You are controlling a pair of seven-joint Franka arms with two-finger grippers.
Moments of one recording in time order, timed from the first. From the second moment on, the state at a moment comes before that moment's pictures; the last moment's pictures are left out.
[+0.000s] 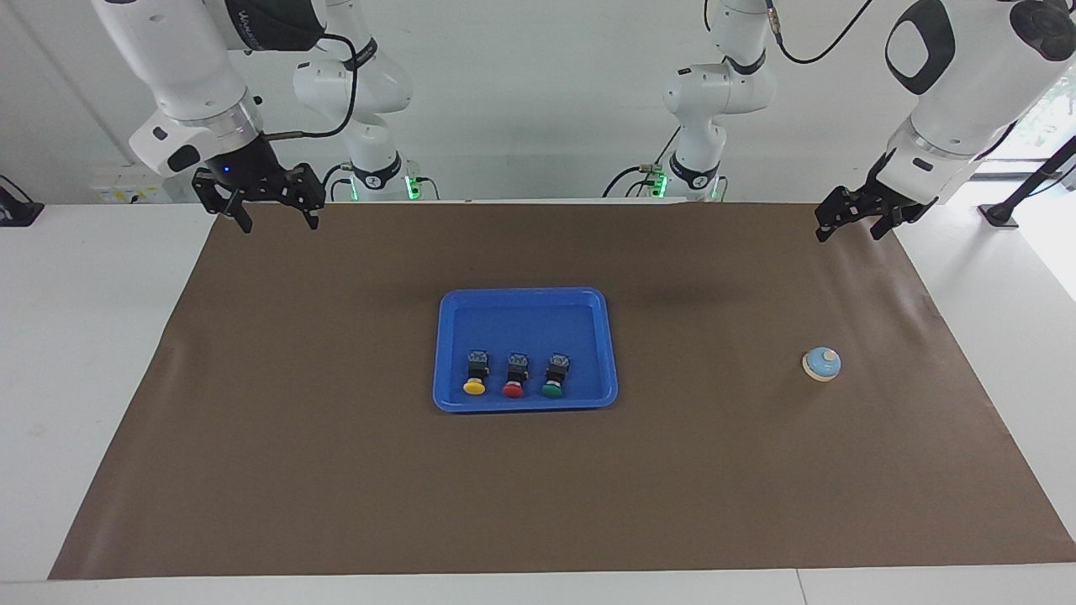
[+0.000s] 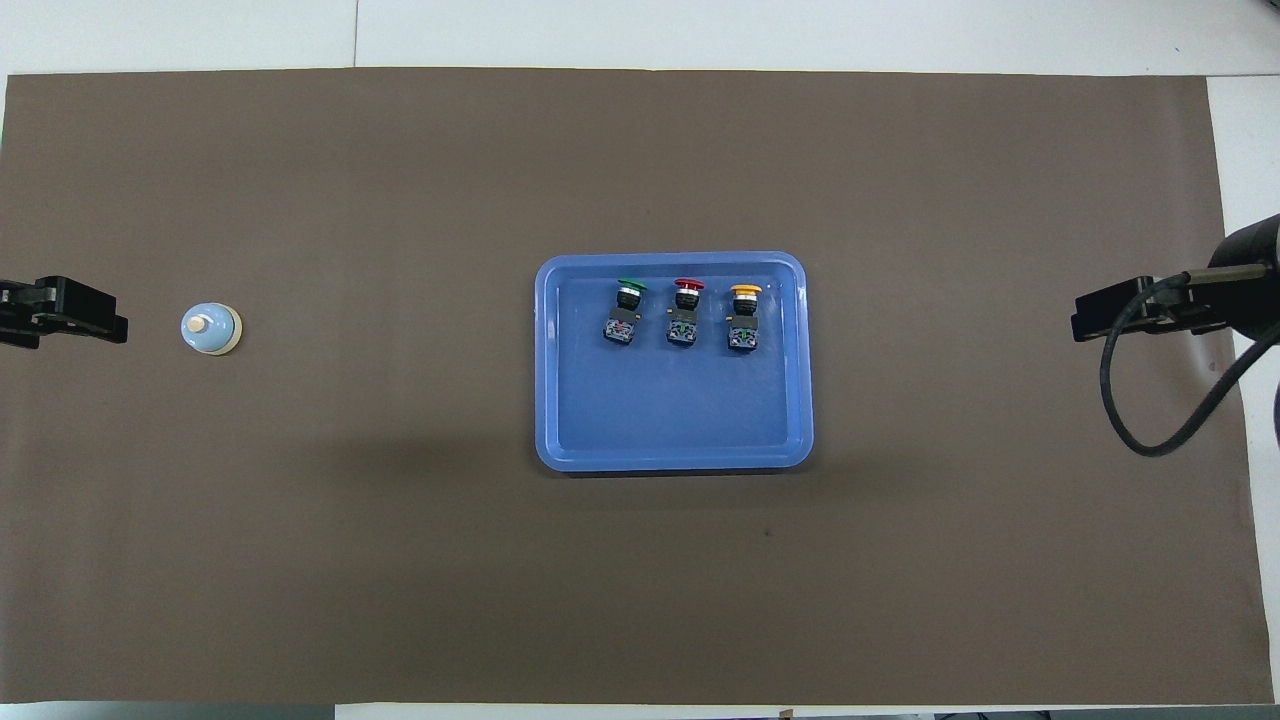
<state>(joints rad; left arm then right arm) 0.01 -0.02 0.01 -1.69 -0.01 1.67 0.03 -0.05 -0.04 0.07 -1.63 0.01 1.55 0.00</state>
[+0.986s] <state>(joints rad) 0.12 0.25 0.01 -1.92 -0.01 2.23 0.09 -0.05 -0.04 0.07 -1.63 0.01 1.55 0.00</state>
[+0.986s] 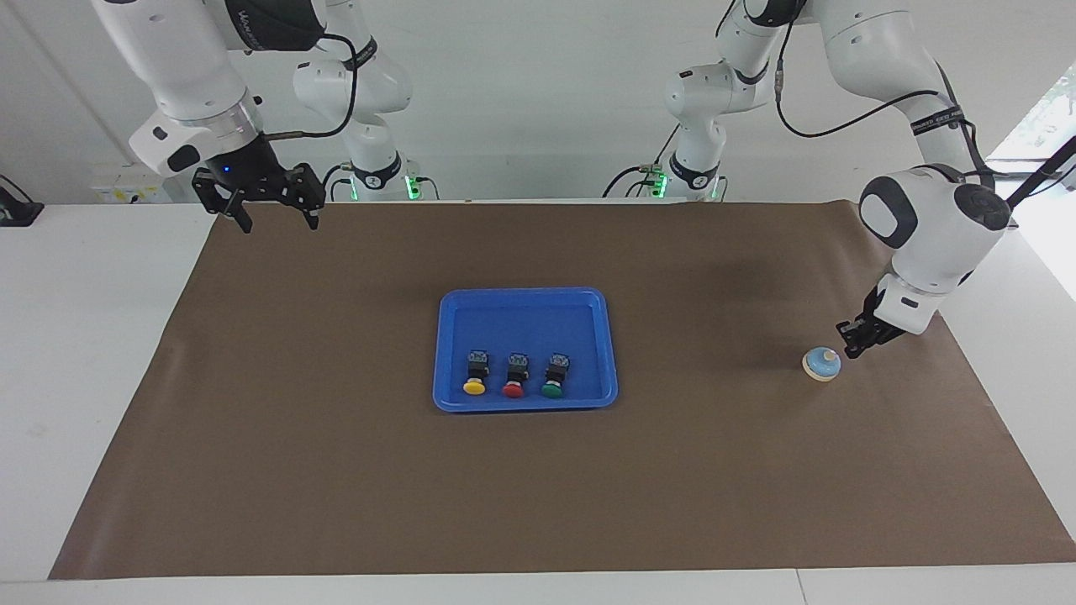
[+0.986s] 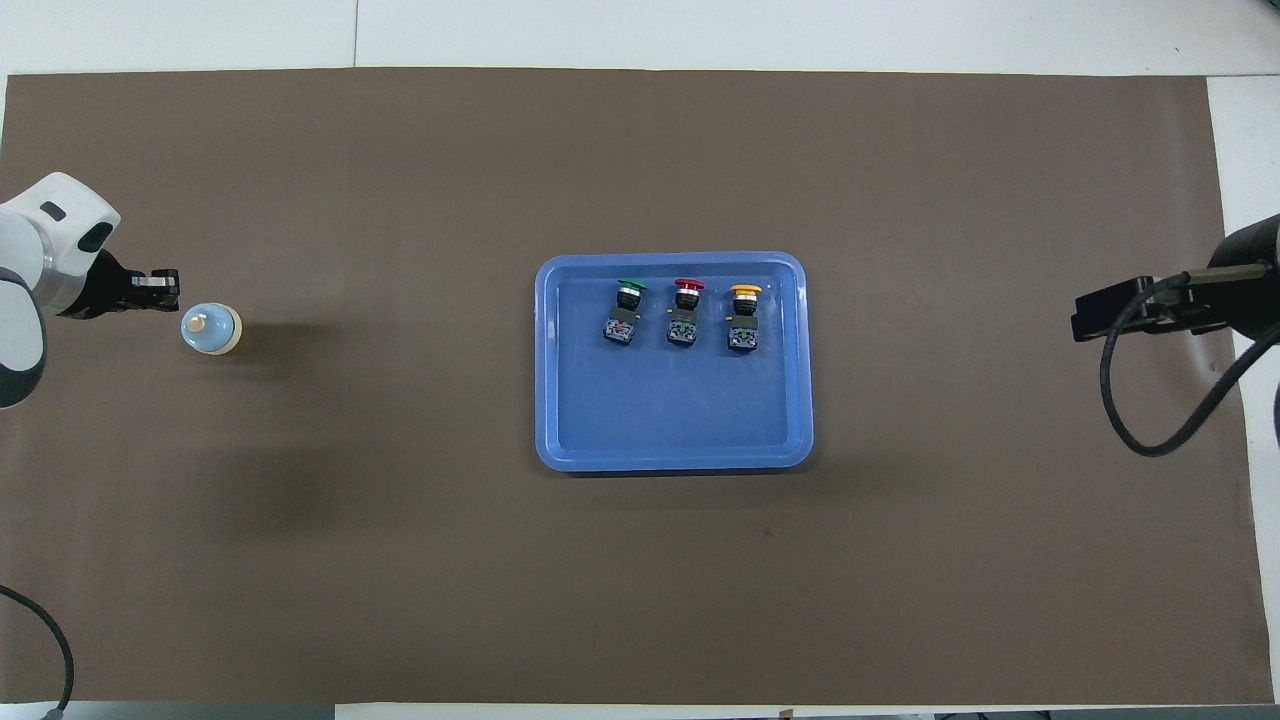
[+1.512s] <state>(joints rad) 0.12 0.26 0.01 -1.99 -0.01 2.29 0.12 -0.05 -0.04 0.07 -1.63 0.01 1.55 0.00</state>
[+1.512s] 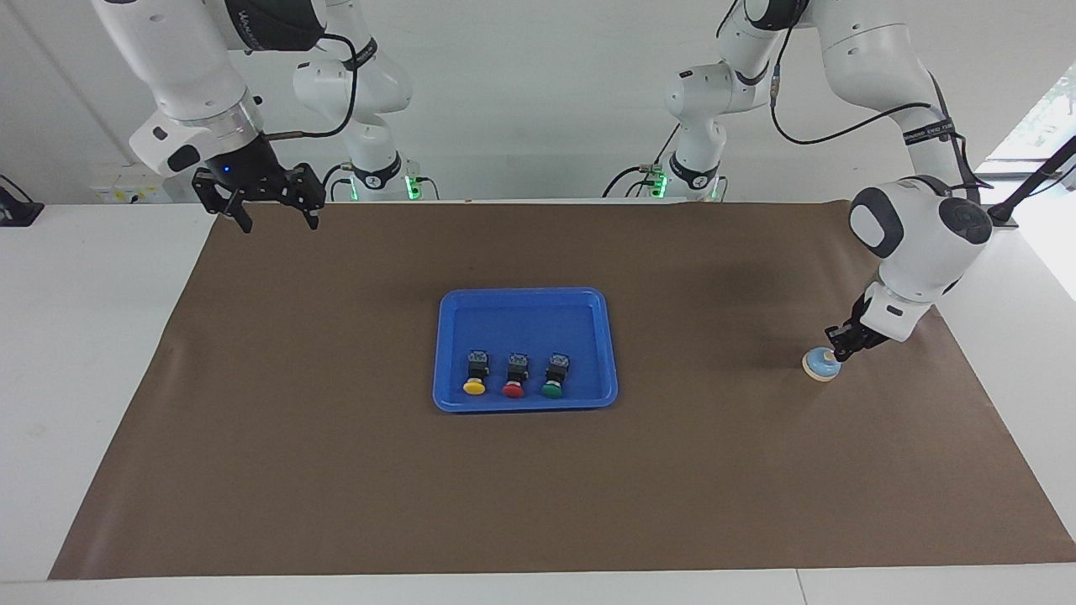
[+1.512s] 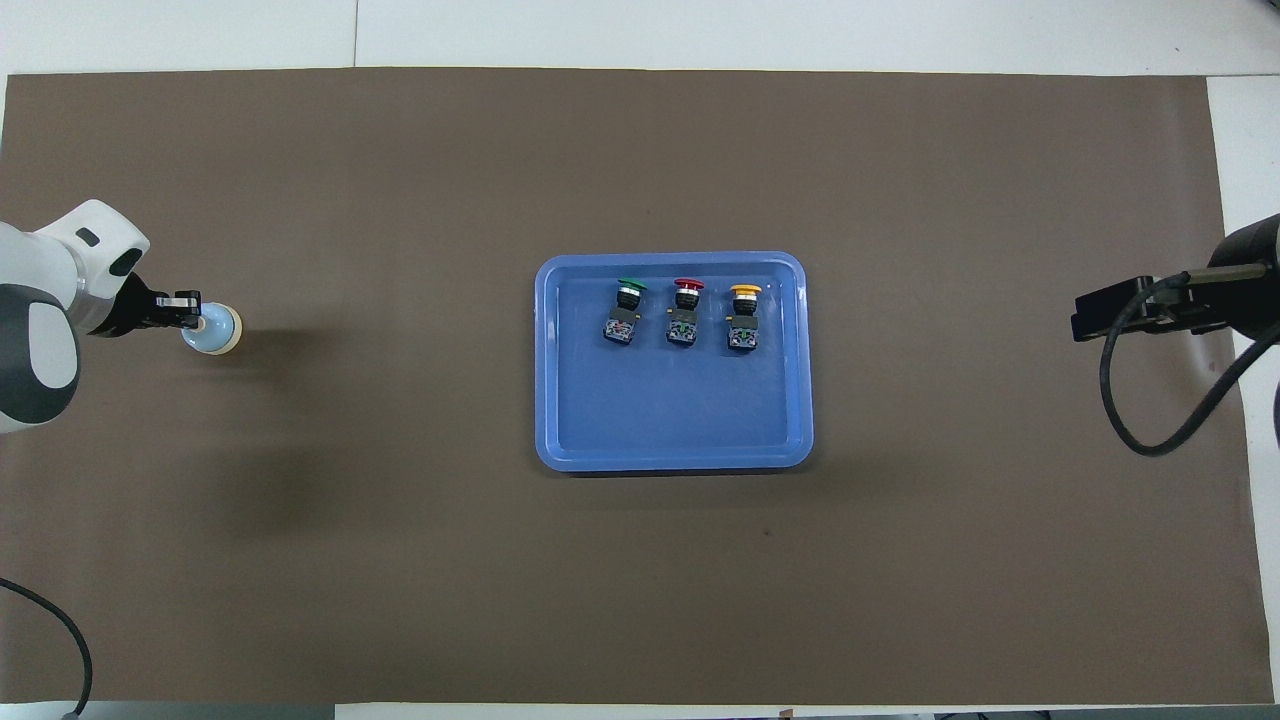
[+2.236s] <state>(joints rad) 0.04 0.14 0.00 -1.66 -0.01 1.70 0.12 -0.05 -0.04 0.07 -1.63 0.01 1.55 0.00</state>
